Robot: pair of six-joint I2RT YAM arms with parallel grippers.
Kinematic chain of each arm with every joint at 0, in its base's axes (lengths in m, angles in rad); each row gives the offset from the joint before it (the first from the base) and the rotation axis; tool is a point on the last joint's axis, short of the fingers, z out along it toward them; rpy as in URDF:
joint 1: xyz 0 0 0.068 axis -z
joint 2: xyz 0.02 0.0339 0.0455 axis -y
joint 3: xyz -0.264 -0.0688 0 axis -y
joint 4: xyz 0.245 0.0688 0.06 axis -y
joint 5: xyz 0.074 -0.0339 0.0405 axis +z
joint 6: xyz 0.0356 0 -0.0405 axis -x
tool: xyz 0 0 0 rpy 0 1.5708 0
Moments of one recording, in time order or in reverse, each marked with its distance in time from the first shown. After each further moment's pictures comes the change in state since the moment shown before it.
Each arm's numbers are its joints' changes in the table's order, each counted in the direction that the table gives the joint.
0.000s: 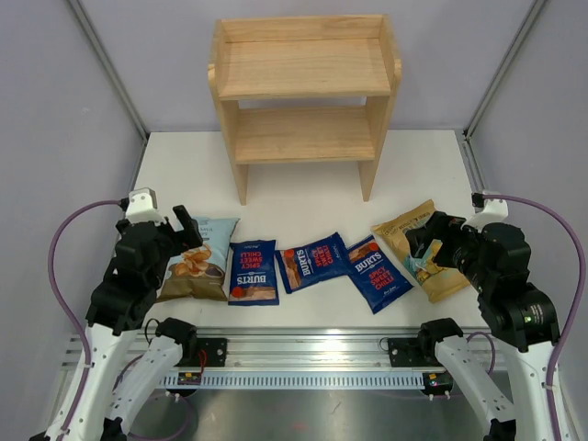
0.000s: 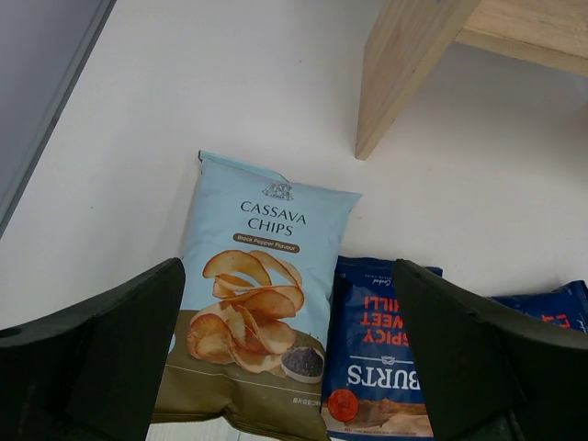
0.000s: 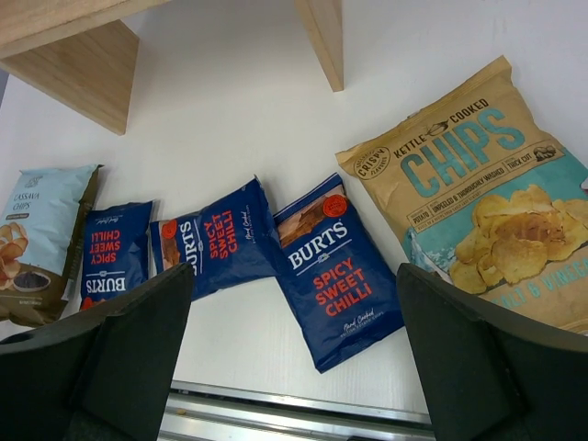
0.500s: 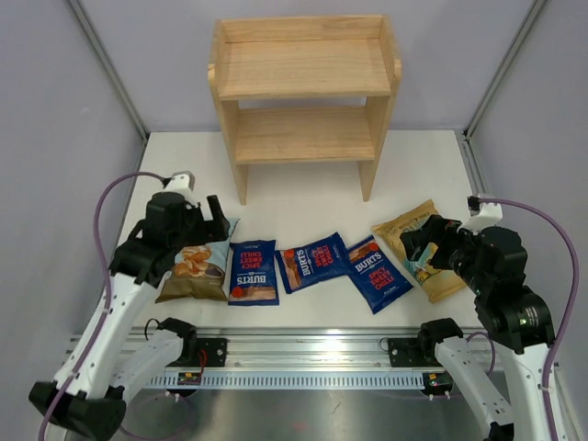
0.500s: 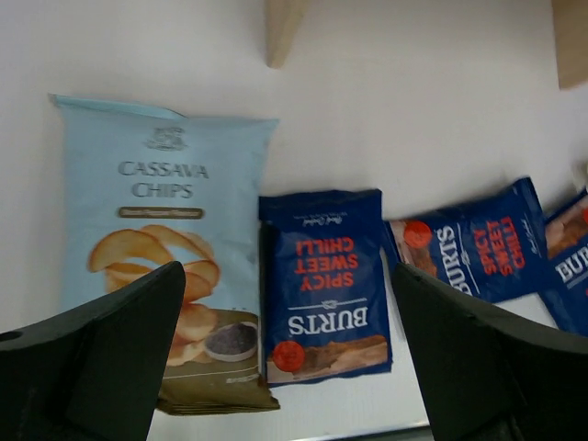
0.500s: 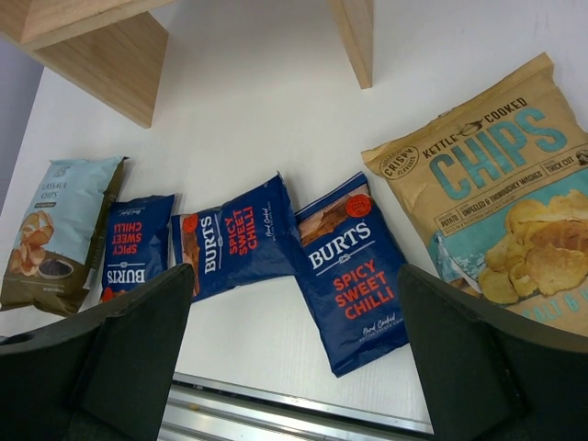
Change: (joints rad) left arm 0.002 -0.255 0.068 -0.026 -0.251 0.033; right arm 0.000 0.034 -0.056 0.045 0.055 -0.018
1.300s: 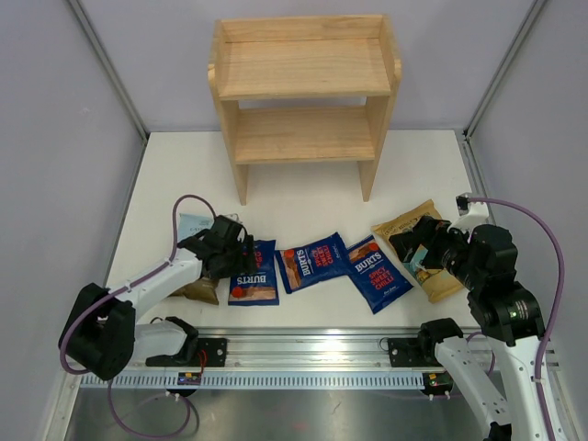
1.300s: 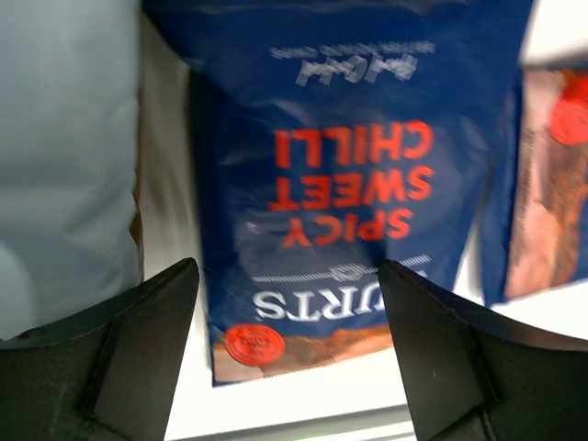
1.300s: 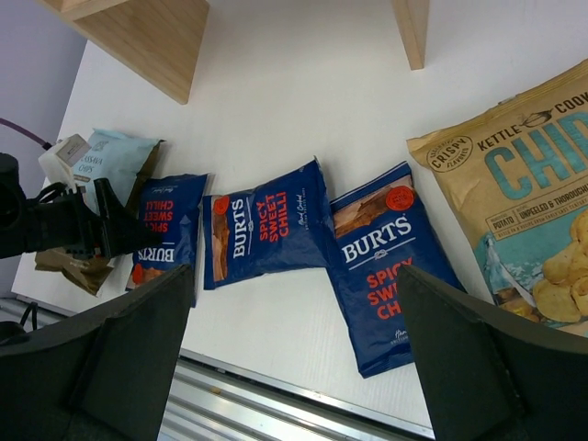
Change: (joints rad) left arm 0.197 -0.420 -0.311 0.213 -0.084 0.224; right arm 0.000 0.001 -0.081 0.075 0.118 -0.027
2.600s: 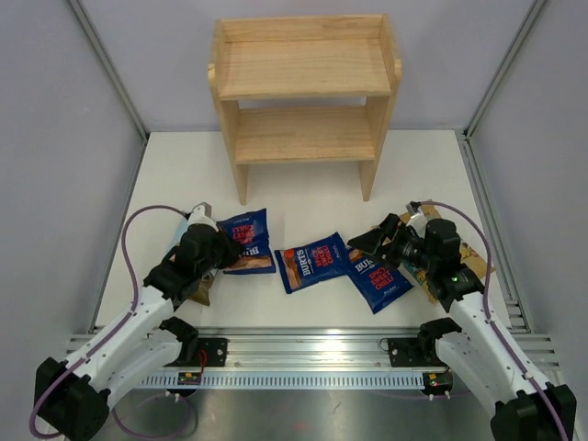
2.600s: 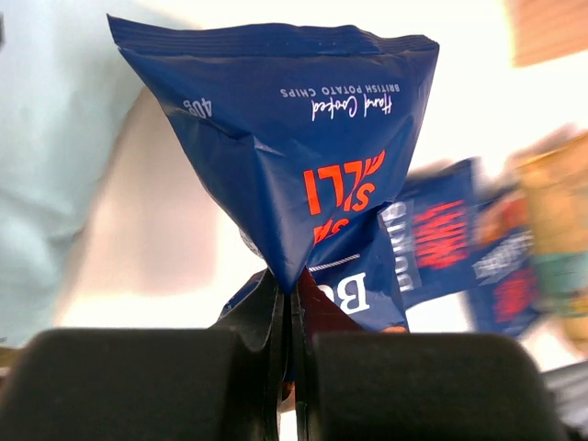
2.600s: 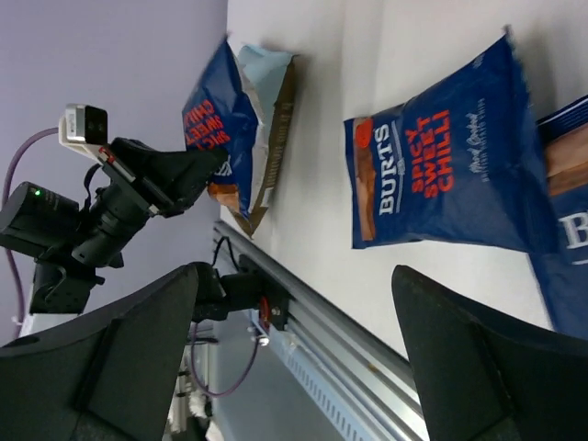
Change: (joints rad) left arm 0.000 0.418 -0.118 0.189 0.068 0.216; right arm -0.034 -0.183 -0.461 0.639 0.422 -0.496
